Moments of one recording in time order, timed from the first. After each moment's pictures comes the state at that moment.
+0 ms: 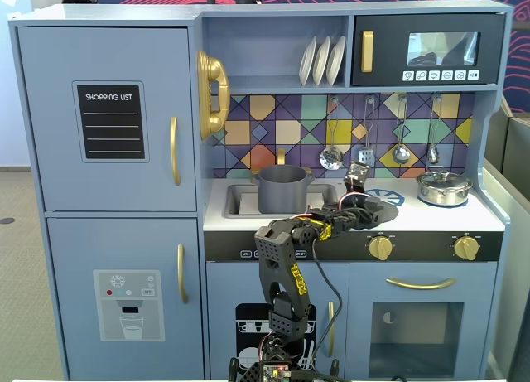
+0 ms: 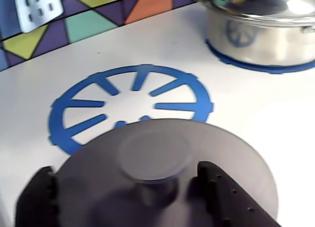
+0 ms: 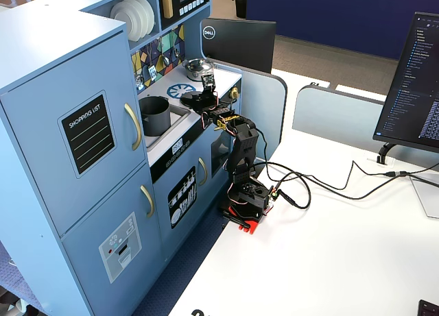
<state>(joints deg) 35.2 105.8 118.8 -11.1 -88.2</state>
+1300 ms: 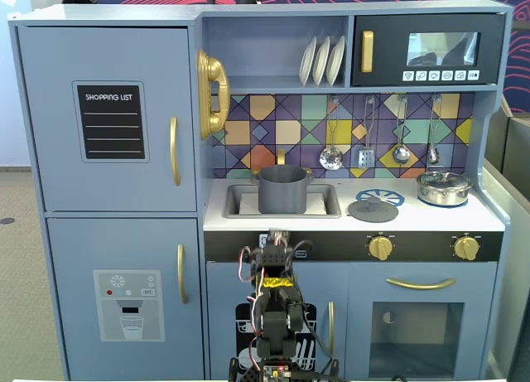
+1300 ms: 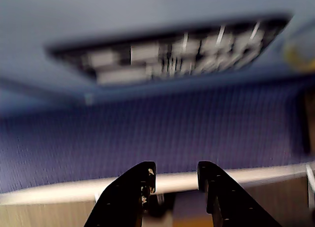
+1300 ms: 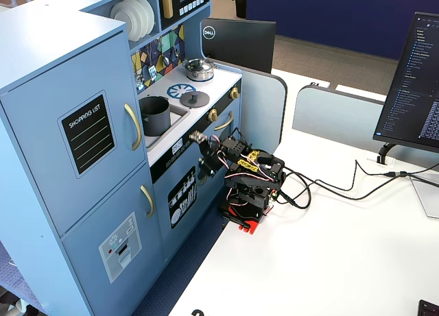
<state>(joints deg) -2.4 173.8 164.6 64.6 -85.1</state>
